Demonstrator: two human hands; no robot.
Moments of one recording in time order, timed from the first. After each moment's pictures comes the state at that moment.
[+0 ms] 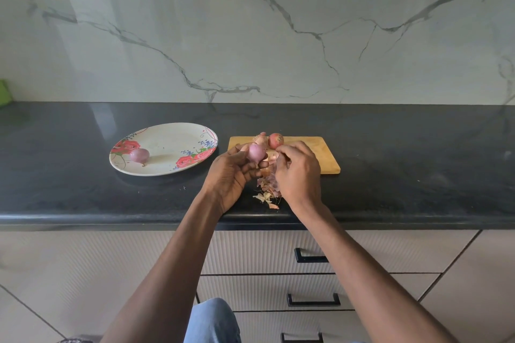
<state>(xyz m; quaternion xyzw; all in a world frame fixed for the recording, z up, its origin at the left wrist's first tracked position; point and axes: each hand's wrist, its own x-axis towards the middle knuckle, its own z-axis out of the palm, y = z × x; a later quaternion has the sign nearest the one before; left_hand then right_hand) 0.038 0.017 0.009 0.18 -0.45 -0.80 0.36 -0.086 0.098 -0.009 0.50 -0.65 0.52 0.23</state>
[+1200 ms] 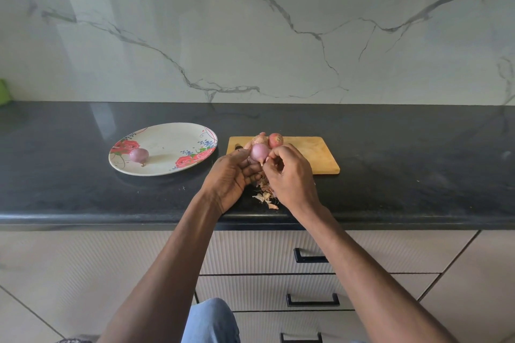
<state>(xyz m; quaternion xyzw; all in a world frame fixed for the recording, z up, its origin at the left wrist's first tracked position) 0.038 0.016 0.009 0.21 -0.46 -0.80 0.32 -0.082 0.098 -0.012 0.56 -0.62 0.51 0.18</state>
